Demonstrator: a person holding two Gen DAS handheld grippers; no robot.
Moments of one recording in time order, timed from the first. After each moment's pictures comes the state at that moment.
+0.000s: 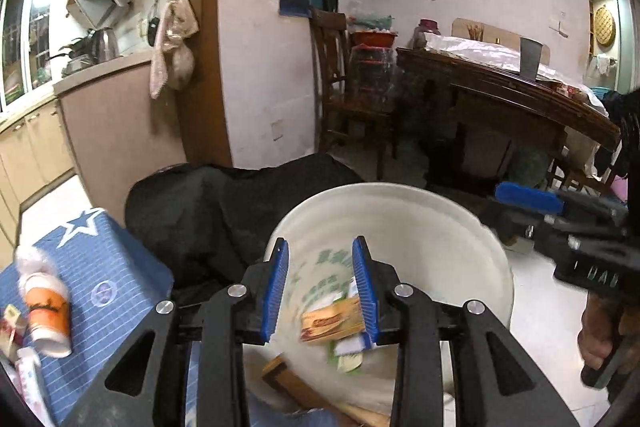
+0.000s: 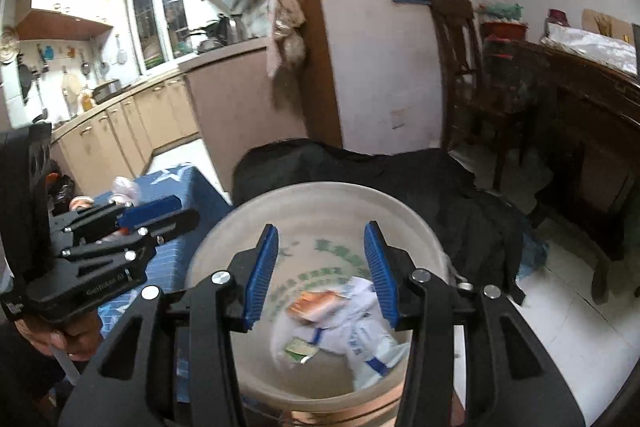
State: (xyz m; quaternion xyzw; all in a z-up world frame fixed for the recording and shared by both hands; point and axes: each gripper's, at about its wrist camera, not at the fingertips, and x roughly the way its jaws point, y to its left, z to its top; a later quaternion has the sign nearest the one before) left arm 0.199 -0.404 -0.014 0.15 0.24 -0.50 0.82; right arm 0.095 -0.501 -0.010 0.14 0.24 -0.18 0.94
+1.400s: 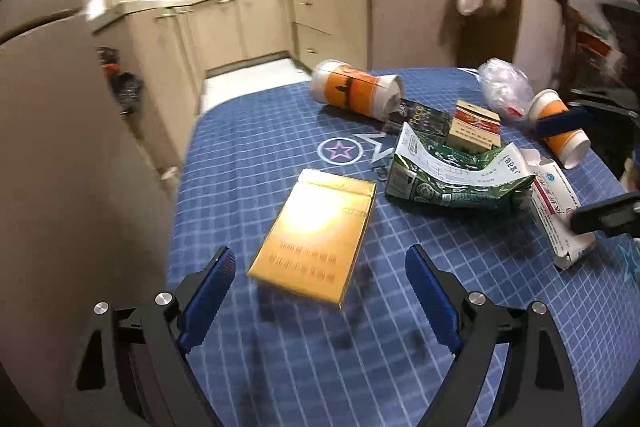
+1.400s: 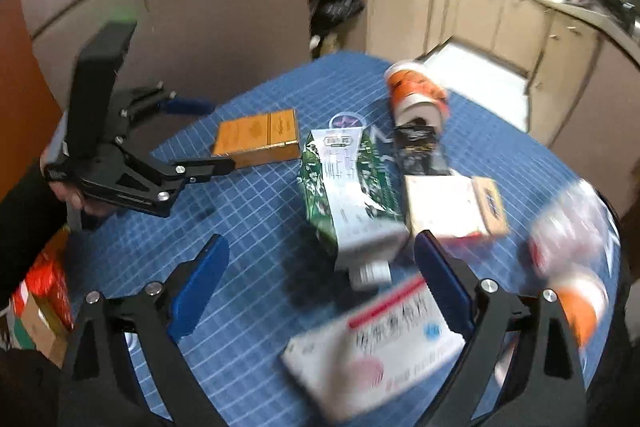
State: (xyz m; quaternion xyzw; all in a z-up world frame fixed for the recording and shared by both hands) left arm 0.438 0.097 -0.086 0.11 0.36 -0.18 0.91; right arm 0.450 -0.090 -0.048 -0.13 0.43 0.33 0.83
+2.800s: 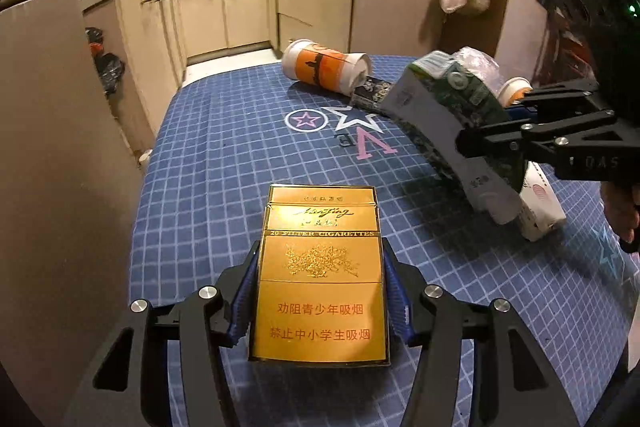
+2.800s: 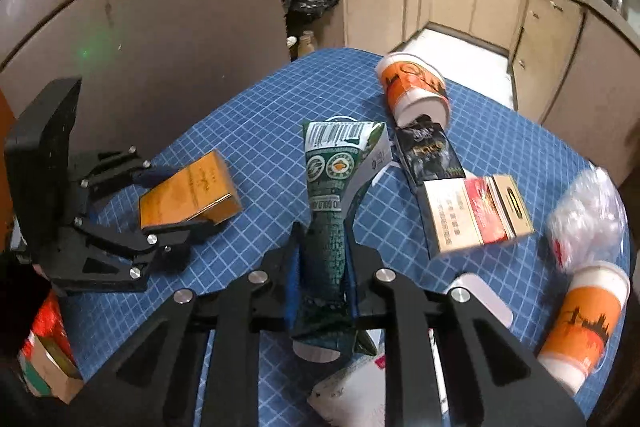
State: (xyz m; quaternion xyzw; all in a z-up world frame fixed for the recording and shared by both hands) left arm 0.401 0.096 -0.099 0.08 0.38 -0.20 0.90; right arm 0.437 -0.081 -0.052 -0.07 0.42 0.27 0.87
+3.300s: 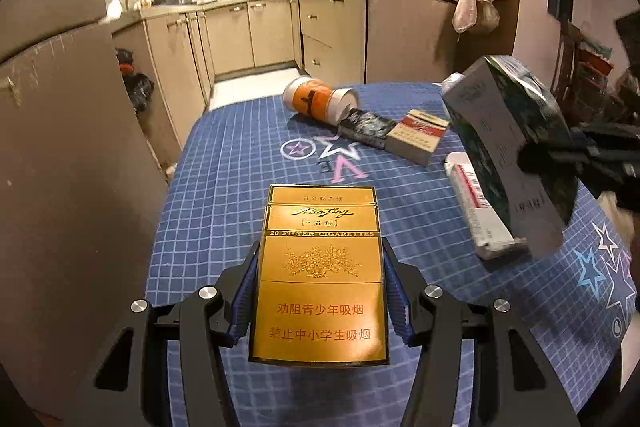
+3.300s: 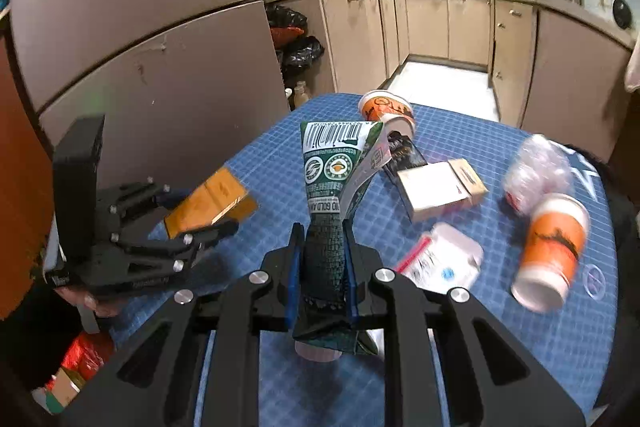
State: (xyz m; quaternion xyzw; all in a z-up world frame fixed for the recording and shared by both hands) left arm 0.347 0.060 -0.058 0.09 0.34 -0.15 0.92; right arm 0.344 -0.130 -0.016 0.00 0.34 0.25 0.90
